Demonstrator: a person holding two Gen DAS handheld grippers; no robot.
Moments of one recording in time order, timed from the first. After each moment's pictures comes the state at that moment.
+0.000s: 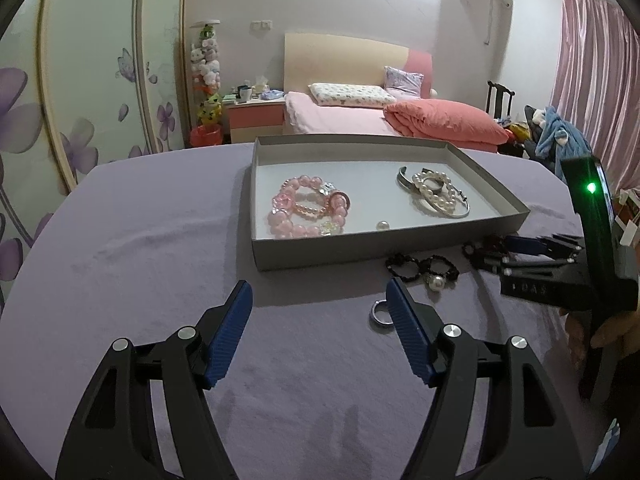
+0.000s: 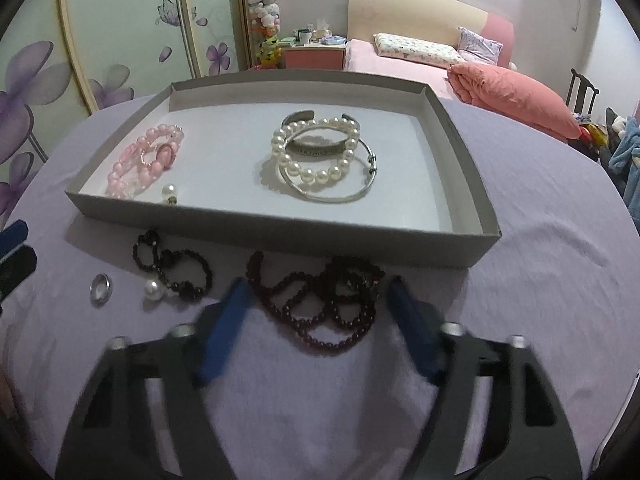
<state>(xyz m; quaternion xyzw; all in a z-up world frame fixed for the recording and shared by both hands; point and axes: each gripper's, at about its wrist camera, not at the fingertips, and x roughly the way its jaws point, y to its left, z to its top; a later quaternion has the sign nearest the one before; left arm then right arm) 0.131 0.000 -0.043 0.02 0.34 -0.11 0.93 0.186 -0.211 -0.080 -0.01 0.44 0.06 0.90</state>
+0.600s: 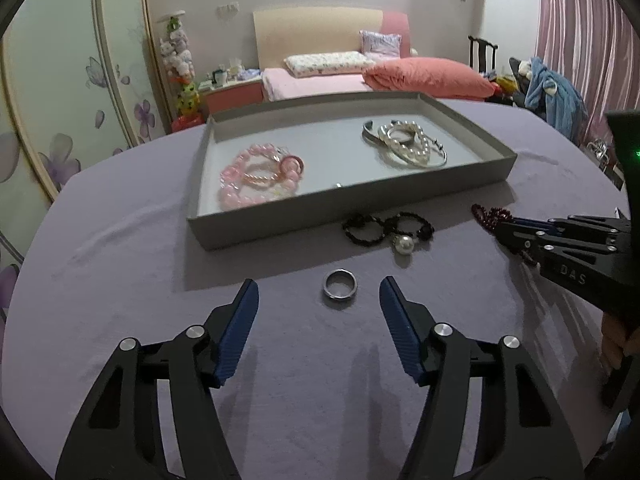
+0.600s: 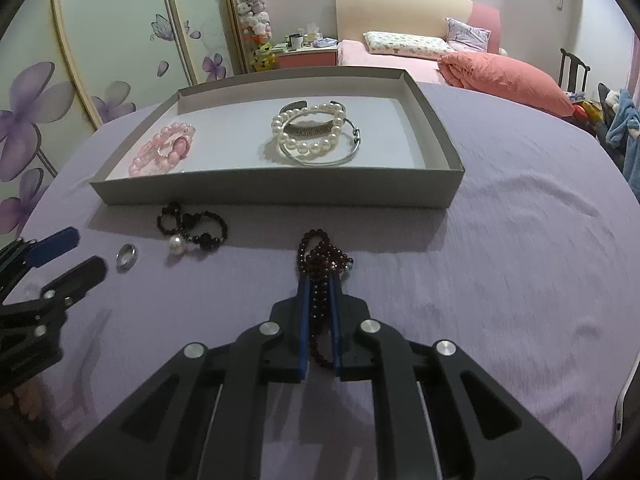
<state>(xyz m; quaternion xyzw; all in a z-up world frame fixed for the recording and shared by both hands) 0.134 -0.044 -0.063 0.09 0.39 -0.13 0.91 0.142 -0.227 -0.079 0.02 0.43 0.05 0.90</state>
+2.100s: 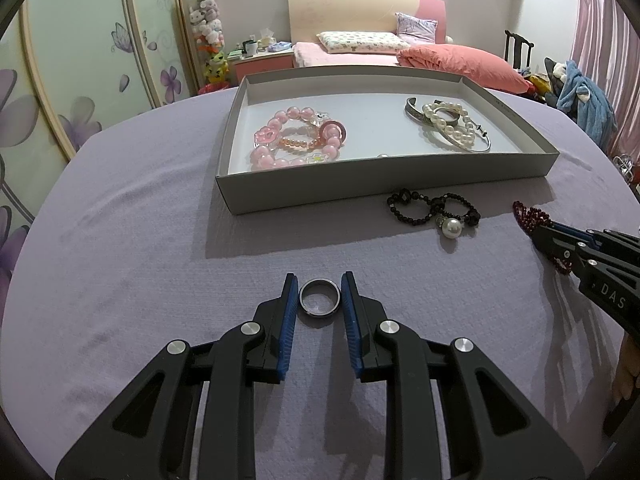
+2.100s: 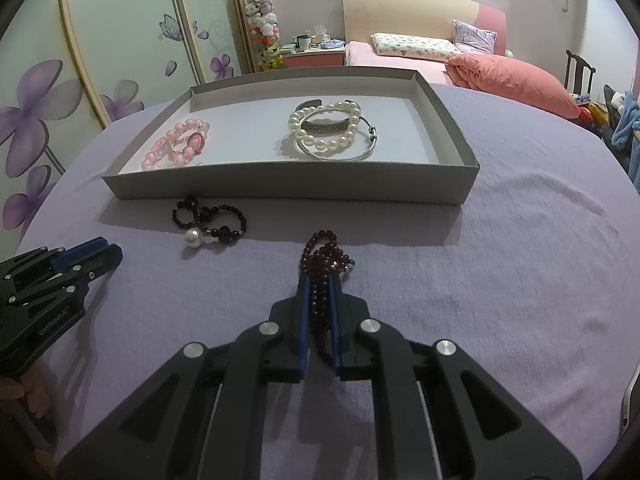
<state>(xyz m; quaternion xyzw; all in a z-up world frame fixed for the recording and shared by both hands) 0.143 -0.023 -0.075 0.06 0.43 -0.07 0.90 0.139 -0.219 -0.079 0.03 0.43 0.07 0.90</state>
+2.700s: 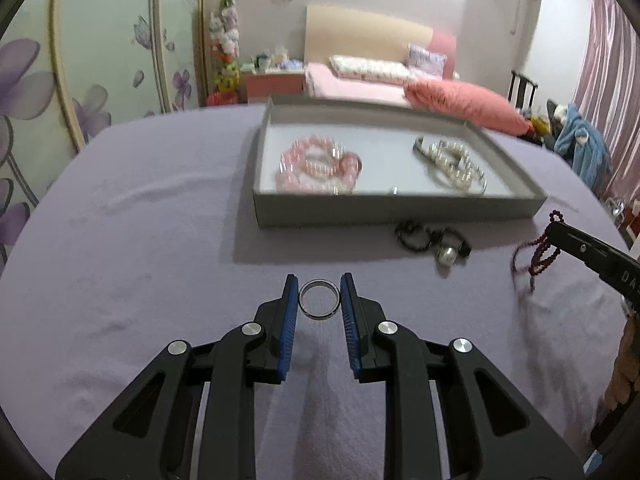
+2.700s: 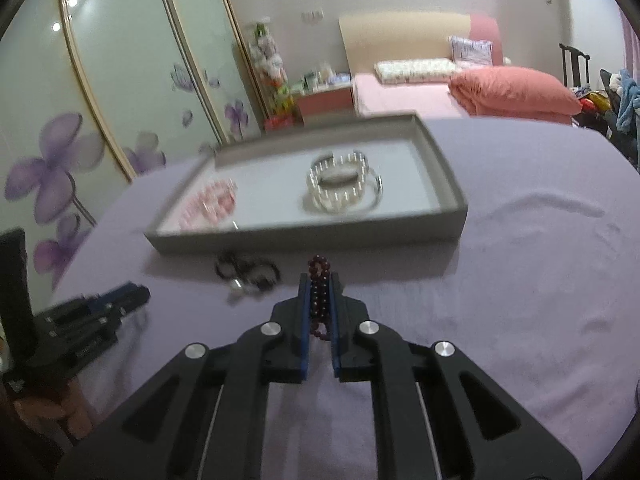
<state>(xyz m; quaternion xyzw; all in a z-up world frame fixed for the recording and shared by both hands) 0.130 0.003 -0.051 0.00 0.38 -0.07 0.92 0.118 -0.228 -0.032 0.10 0.35 0.10 0.93</state>
